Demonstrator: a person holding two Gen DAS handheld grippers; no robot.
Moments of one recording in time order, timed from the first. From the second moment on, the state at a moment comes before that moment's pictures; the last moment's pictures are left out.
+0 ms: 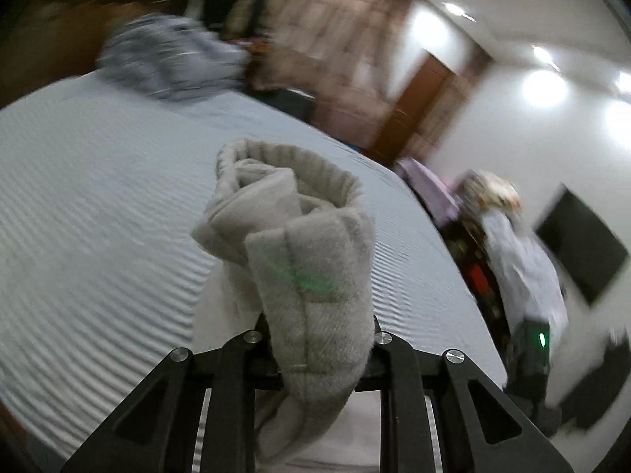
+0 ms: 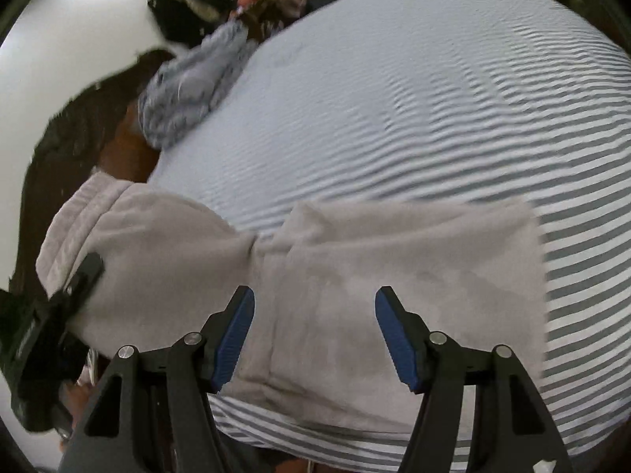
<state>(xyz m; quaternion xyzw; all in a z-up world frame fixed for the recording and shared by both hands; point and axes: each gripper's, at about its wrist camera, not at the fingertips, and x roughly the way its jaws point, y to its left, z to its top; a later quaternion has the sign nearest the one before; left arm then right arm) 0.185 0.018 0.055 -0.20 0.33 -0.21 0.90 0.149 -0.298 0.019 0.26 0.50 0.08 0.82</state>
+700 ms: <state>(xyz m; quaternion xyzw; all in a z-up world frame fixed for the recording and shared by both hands) 0.099 -0.234 -0.062 0.17 0.38 -0.35 0.84 0.074 -0.464 -0.052 0.40 0.48 -0.01 0.78</state>
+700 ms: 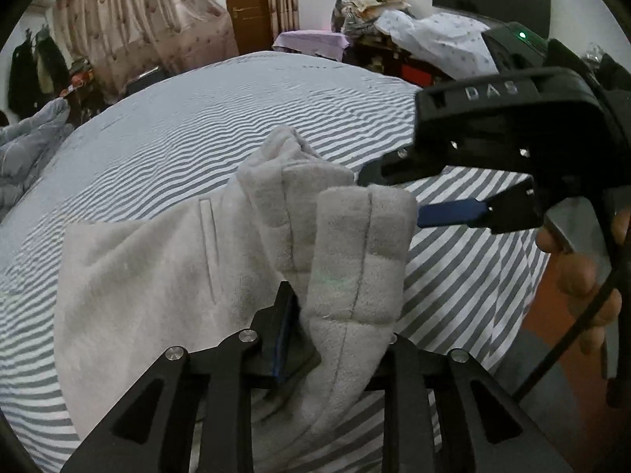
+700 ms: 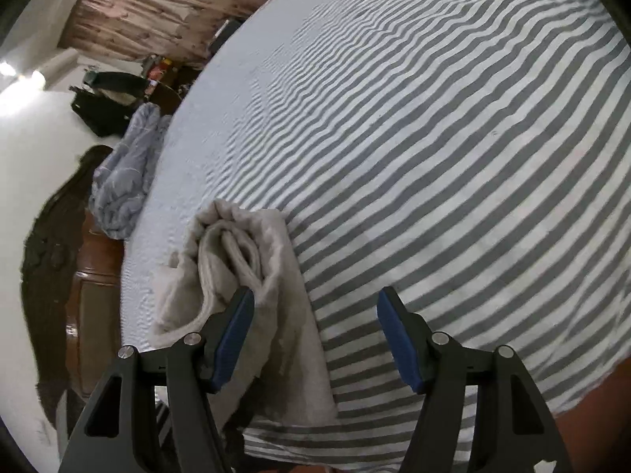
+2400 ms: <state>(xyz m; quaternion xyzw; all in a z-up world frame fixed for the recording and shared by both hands) 0.162 -0.054 -0.091 0.05 0.51 -0.27 0.81 0.074 -0.380 -0.046 0.20 0.56 -0.05 0.80</state>
